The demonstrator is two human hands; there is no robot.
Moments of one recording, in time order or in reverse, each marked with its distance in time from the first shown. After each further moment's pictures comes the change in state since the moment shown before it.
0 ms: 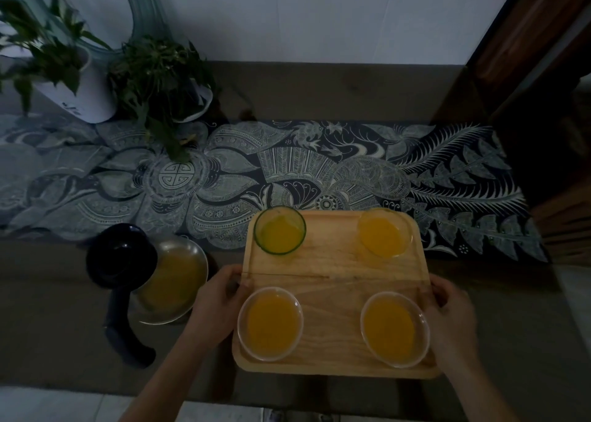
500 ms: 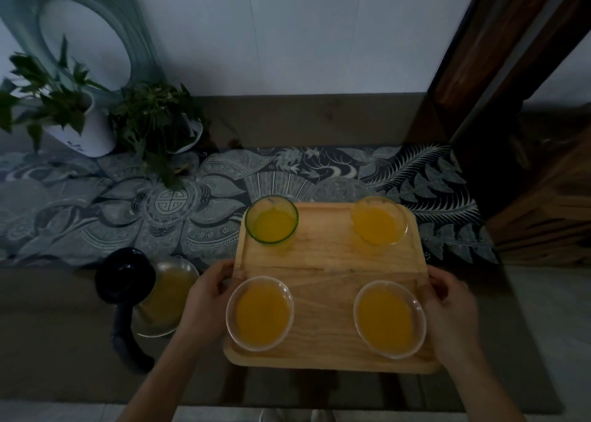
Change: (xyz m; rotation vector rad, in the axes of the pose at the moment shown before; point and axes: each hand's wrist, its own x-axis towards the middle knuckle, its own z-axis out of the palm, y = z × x) left_hand -0.026 0.088 -0.013 -0.162 0.022 0.026; right_hand -0.016 -0.047 -0.074 0.118 0.026 -0.045
